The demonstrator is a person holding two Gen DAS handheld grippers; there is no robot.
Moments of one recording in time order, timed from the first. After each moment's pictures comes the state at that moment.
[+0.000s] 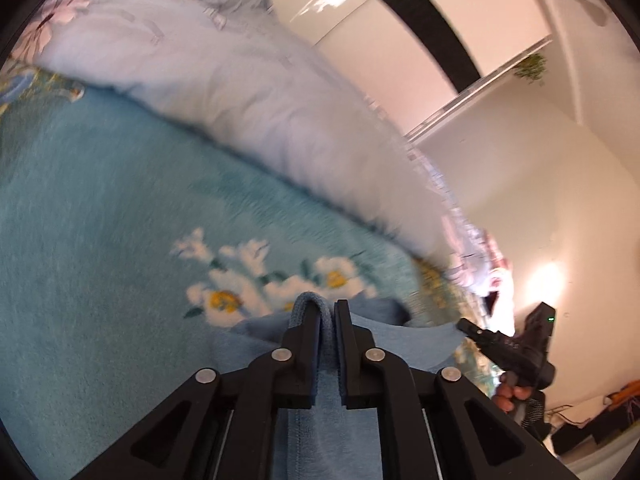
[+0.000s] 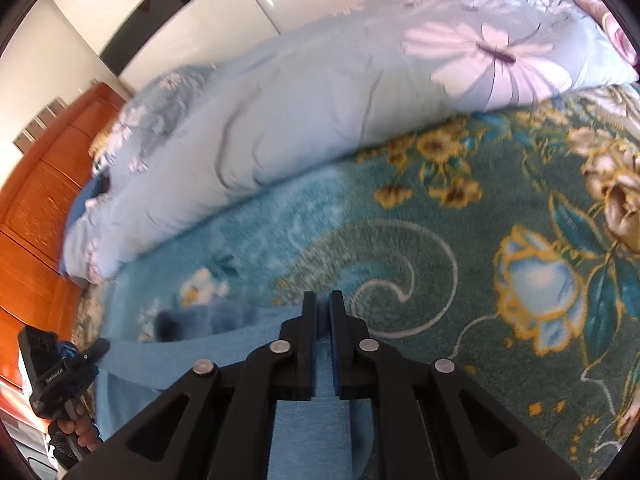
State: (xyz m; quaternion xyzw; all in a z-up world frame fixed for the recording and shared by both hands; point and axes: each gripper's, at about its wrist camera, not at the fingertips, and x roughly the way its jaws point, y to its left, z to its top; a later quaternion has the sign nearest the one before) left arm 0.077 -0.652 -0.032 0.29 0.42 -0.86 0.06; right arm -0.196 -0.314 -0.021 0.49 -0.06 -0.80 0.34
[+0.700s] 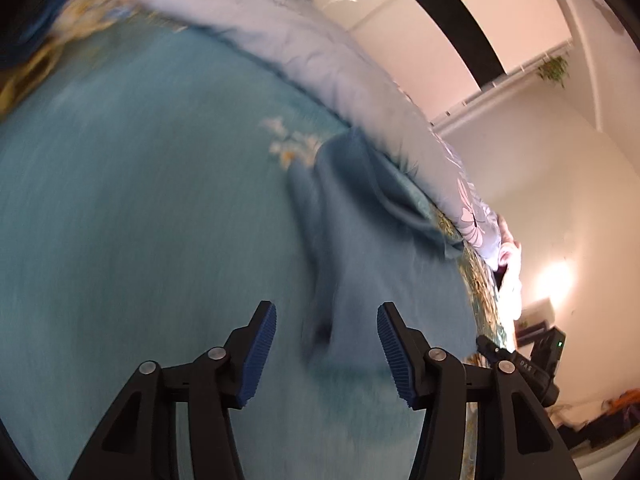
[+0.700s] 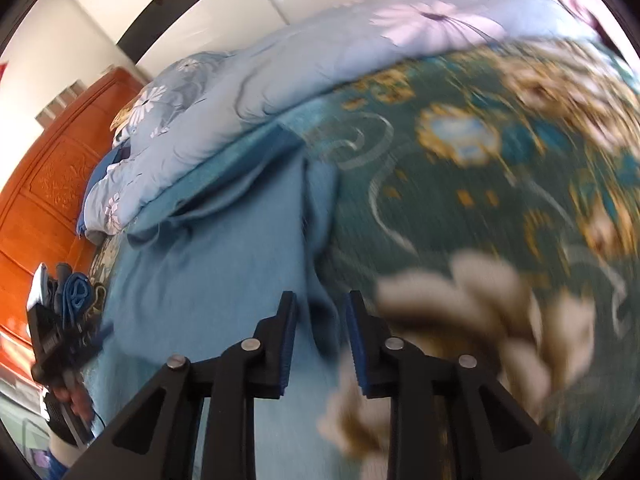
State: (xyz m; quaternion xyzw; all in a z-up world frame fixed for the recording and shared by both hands) left arm 0.204 -0.584 -0.071 0.32 0.47 -0.82 0.10; right arm -0.077 -0.213 -0.049 0.51 -0.07 -0.78 0.35
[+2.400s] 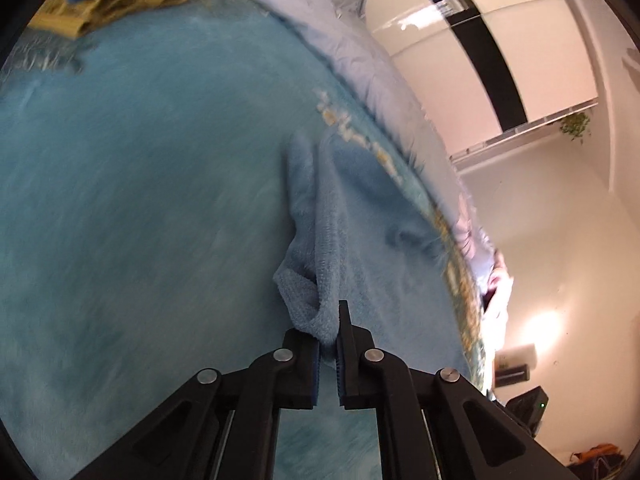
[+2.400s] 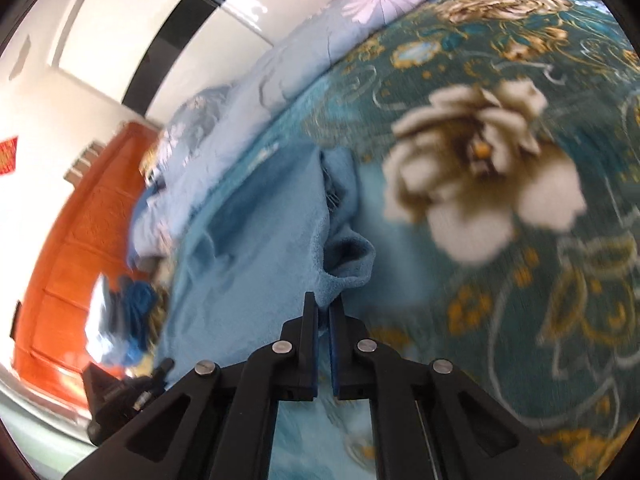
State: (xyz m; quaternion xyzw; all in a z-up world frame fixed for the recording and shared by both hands) left arm 0.303 -0.495 -0.072 0.29 0.54 -0.78 0.15; right arm 0.058 -0.170 -0.053 0.52 -0.19 -0.76 0.35
